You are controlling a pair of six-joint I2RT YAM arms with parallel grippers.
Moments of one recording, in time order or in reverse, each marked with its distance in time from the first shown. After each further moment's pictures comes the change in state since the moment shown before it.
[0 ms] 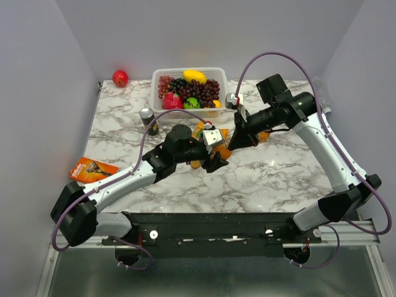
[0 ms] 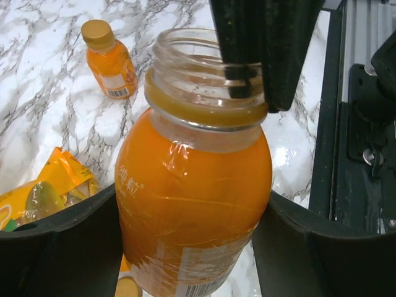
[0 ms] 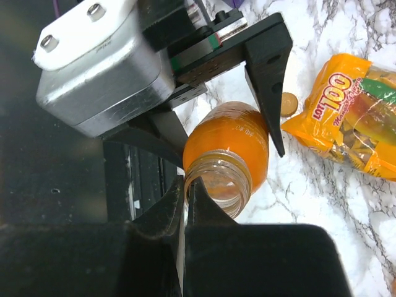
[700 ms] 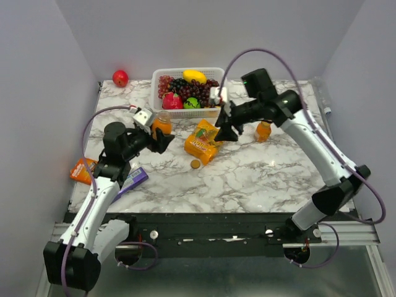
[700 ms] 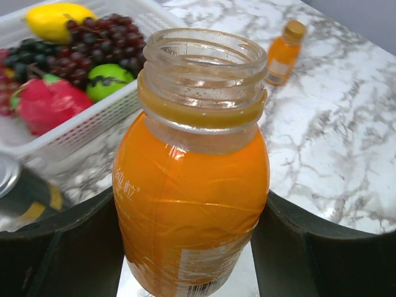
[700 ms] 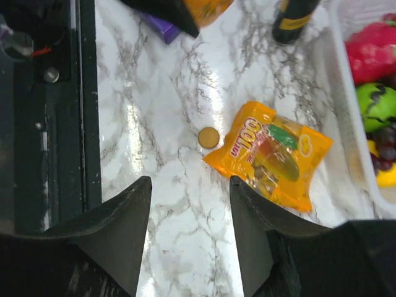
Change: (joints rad) left arm 0.576 -0.358 -0.151 -0.129 0.097 -0.098; right arm 0.063 0.045 0.077 0.218 0.156 -0.031
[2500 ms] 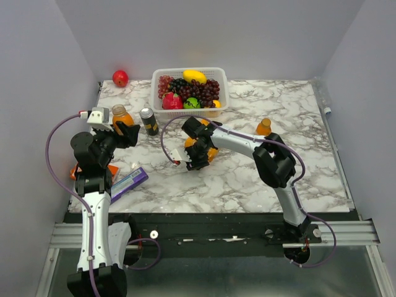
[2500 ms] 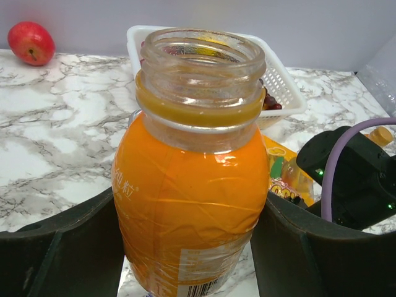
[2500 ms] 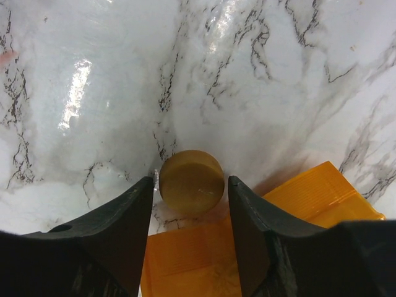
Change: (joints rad) left arm 0.440 -0.193 -0.007 -0.073 -0.044 -0.251; right arm 0.269 0.622 -0.127 0.236 0.345 -0.584
